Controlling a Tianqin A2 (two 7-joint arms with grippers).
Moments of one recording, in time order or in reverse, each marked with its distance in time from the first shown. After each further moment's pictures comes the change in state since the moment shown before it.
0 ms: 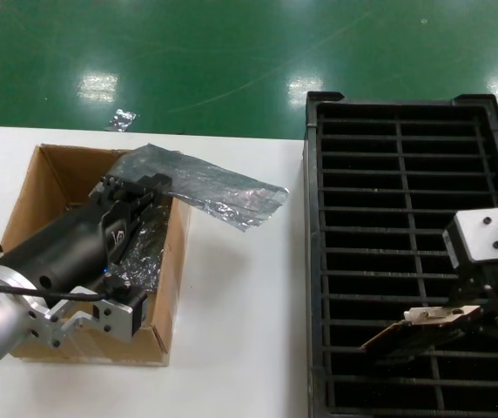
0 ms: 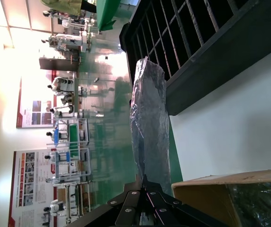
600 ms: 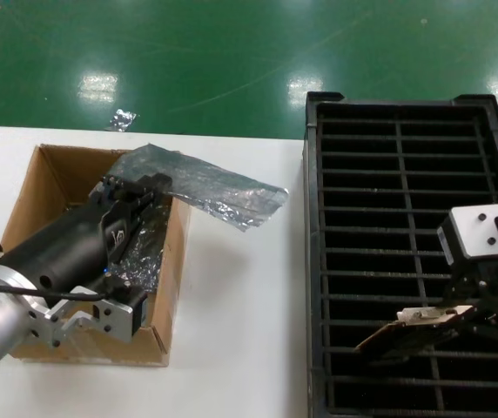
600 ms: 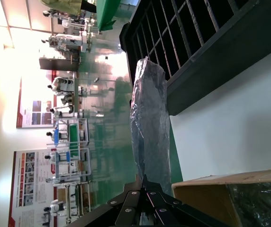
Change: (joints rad) left arm 0.000 0.000 0.000 0.000 0.000 0.000 0.000; right arm 0.009 -0.006 0.000 -0.013 0.026 0.000 -0.014
